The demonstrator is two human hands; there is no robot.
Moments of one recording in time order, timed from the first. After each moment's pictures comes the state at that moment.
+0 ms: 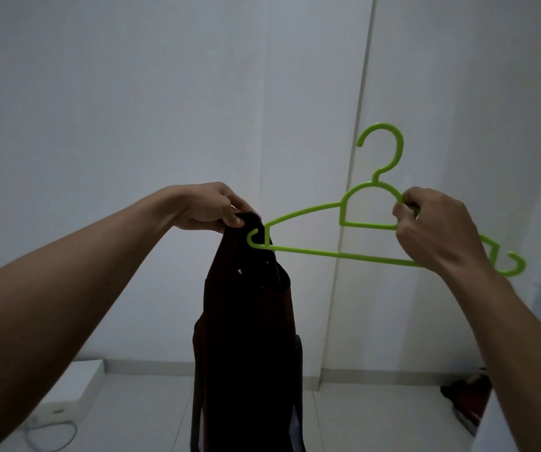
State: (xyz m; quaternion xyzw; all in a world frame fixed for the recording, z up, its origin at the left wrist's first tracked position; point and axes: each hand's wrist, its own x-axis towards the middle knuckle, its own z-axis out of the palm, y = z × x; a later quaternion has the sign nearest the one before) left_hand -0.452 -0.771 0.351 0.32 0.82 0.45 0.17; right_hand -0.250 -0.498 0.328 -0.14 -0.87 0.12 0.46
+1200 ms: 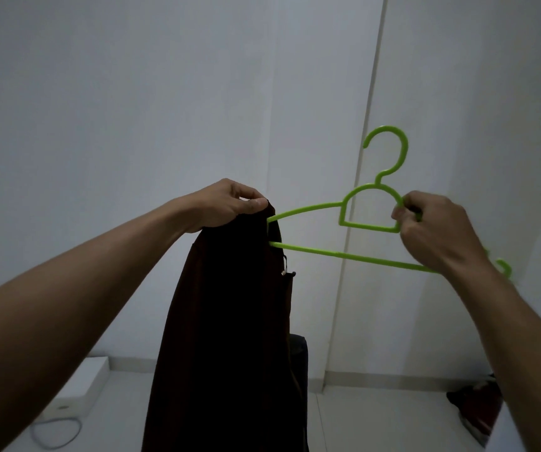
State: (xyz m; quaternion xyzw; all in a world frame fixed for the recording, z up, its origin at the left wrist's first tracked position) left_hand -0.445 -0.771 0.340 0.36 0.82 0.45 0.02; right_hand -0.271 -0.492 0.324 -0.10 -0.88 0.19 0.43
